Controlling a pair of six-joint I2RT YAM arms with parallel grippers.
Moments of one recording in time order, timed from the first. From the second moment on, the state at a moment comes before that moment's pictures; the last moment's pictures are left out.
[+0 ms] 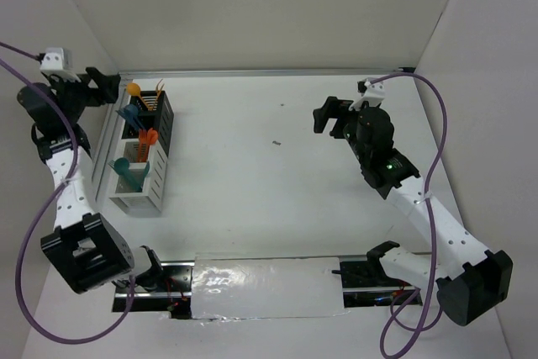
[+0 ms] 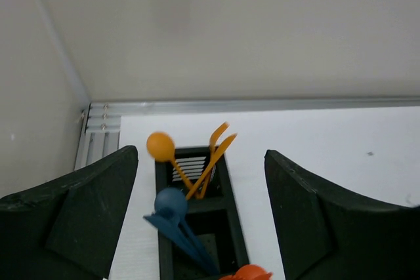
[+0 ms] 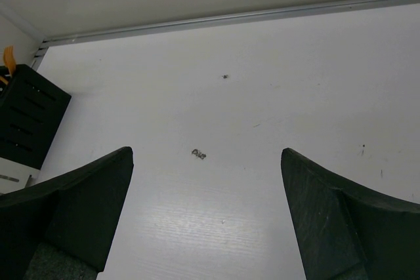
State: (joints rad) left arm 0.53 1.29 1.07 0.24 0.62 -0.13; right arm 0.43 1.02 0.93 -0.07 0.23 0.34
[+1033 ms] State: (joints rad) left arm 0.17 0.43 0.73 -0.48 0.68 -0.22; right arm 0.48 0.62 0.40 -0.09 0.36 0.54
